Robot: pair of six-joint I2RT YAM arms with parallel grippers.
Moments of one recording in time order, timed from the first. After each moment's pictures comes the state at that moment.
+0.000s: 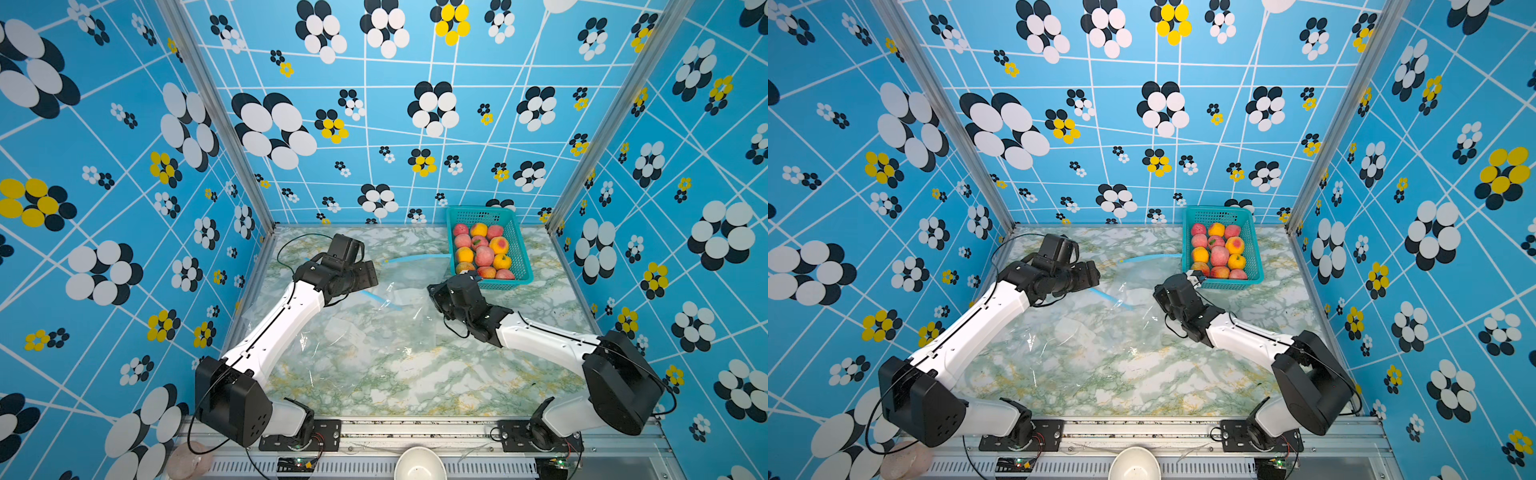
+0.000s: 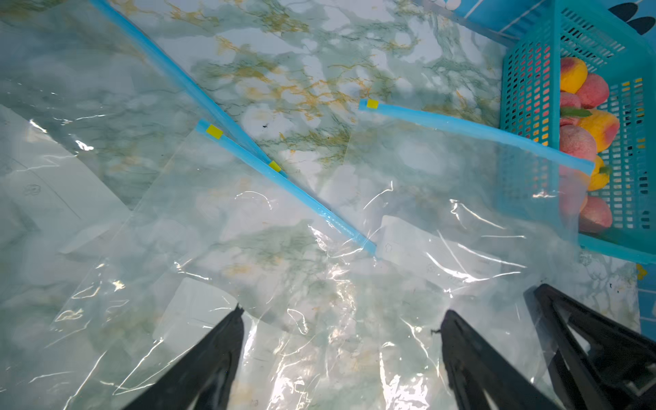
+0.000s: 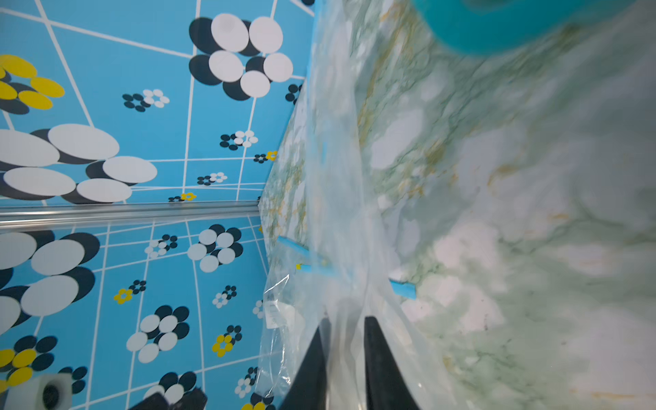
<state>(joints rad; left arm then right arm) -0.39 1.40 1.28 -0.78 -0.04 -0.60 0.75 1.51 0.85 0.13 0.17 1.42</state>
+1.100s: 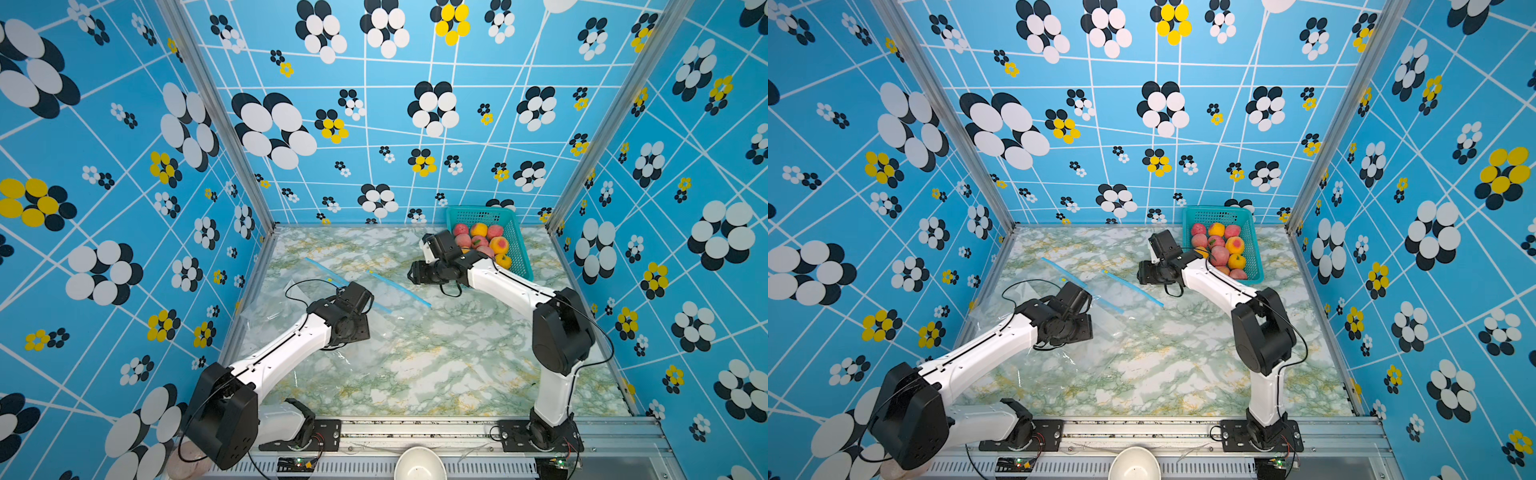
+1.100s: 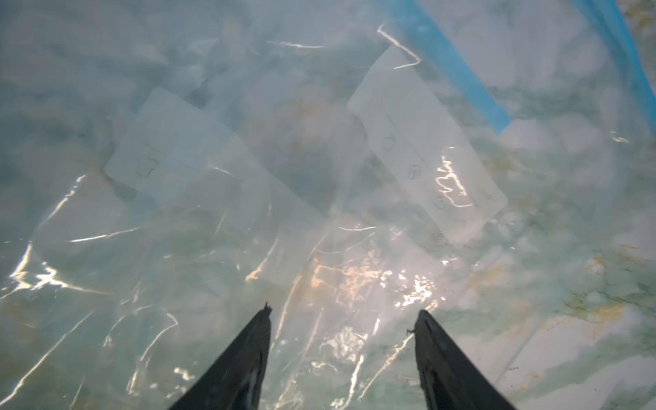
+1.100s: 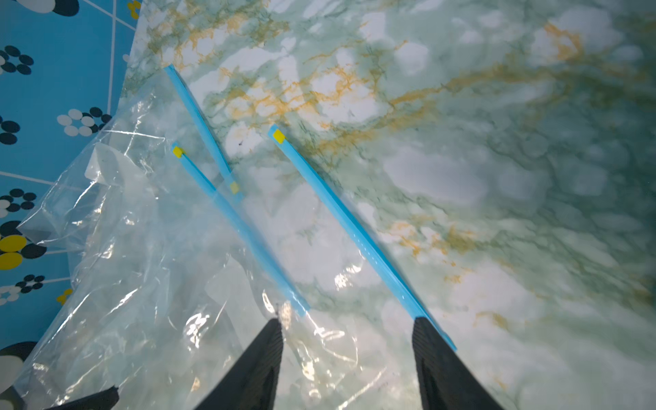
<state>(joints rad) -0.48 1.28 0.82 -0.79 -0.09 -0.71 0.59 1.97 1.62 -0.53 -0.13 0.42</state>
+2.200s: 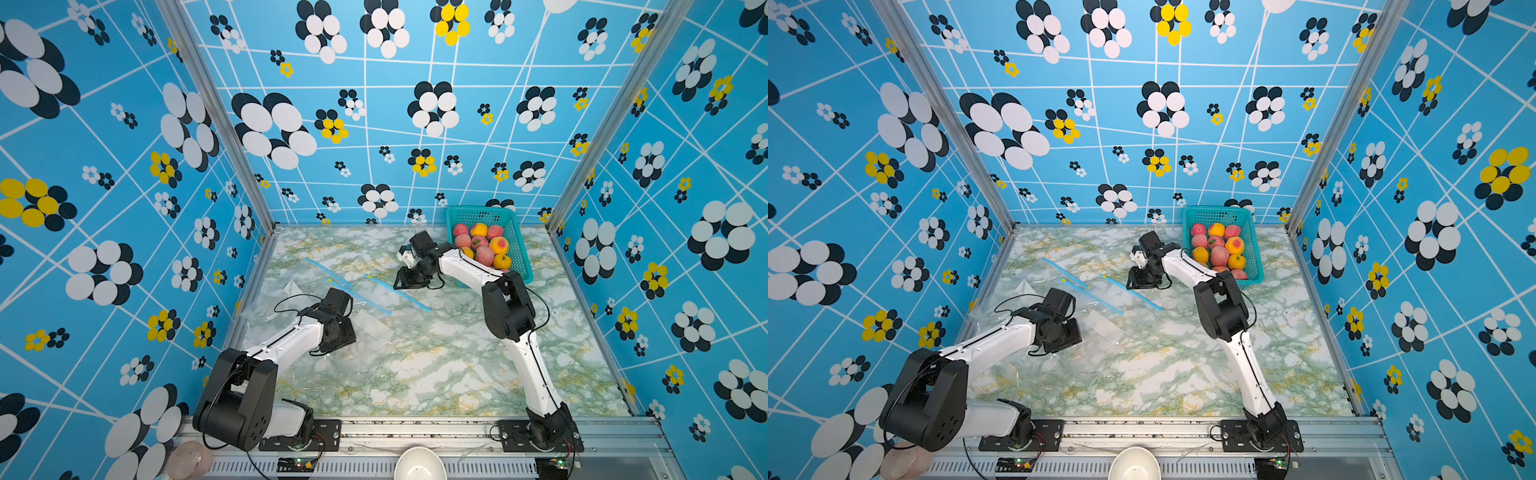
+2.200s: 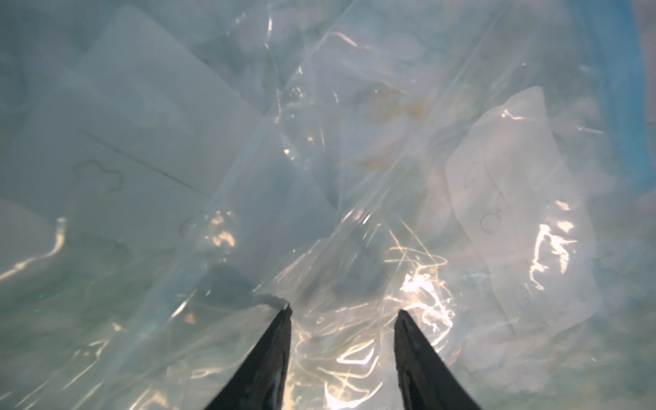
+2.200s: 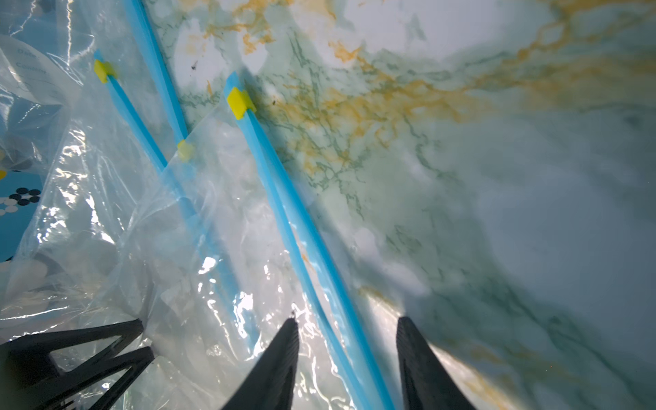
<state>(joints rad) -0.32 1.38 0.68 -0.58 0.03 -0.68 0.54 2.42 2.01 -0.74 -0.45 0.24</state>
